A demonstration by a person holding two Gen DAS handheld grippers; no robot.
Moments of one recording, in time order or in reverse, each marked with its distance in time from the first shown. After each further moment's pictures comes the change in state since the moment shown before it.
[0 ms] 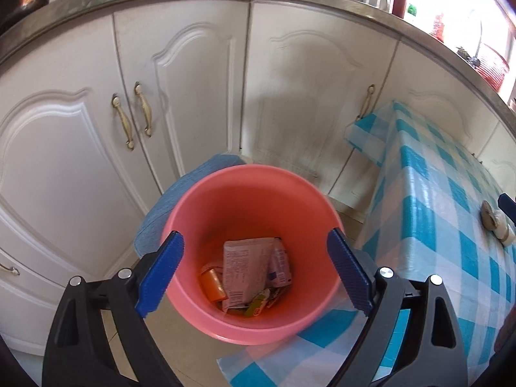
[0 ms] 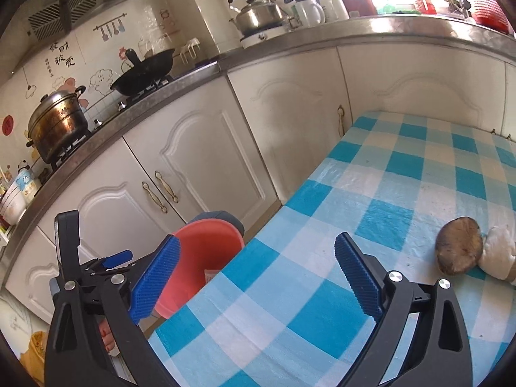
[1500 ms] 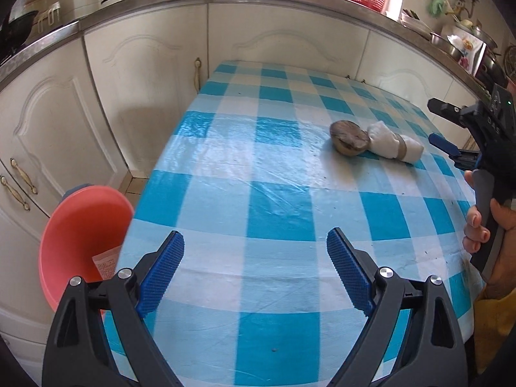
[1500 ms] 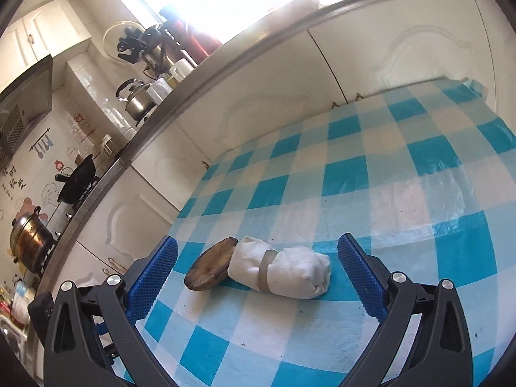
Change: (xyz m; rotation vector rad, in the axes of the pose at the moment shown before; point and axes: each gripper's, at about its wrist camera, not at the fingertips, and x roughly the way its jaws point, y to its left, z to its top) left arm -0.038 -0.201 -0.045 0.377 0.065 -0.307; right arm -0.124 -0.230 -0.028 0.431 -0.166 -0.152
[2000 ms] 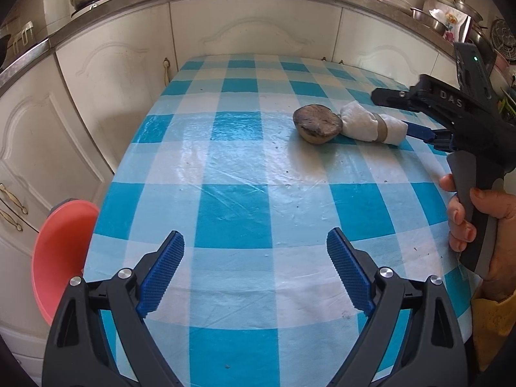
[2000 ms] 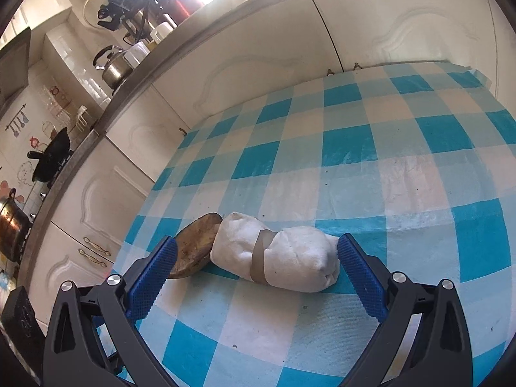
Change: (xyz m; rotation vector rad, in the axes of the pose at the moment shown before) left arm 0.017 -0.039 0.007 0.095 0.042 -0.021; right arm 0.041 0.019 -0.009 -0.049 0.132 -0.129
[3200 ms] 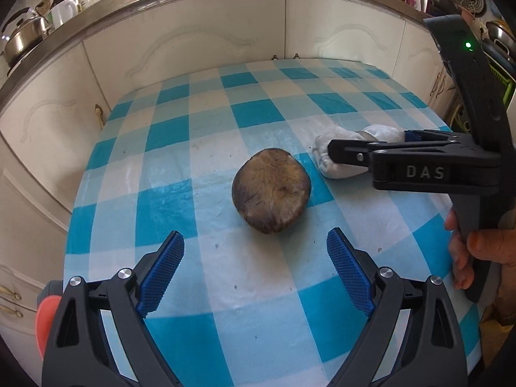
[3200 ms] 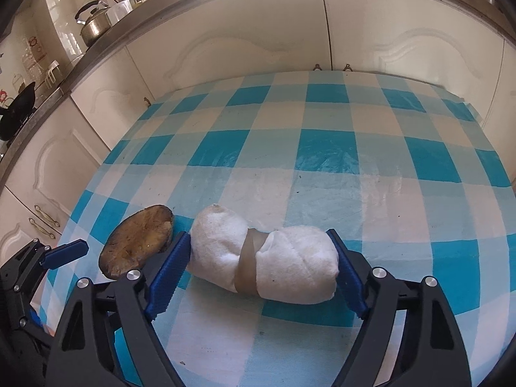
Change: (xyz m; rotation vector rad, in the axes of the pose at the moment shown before) left arm 0.064 -0.049 0.076 0.230 0.002 -0.083; right arm 0.025 -0.001 0.008 -0.136 0.067 -0.215
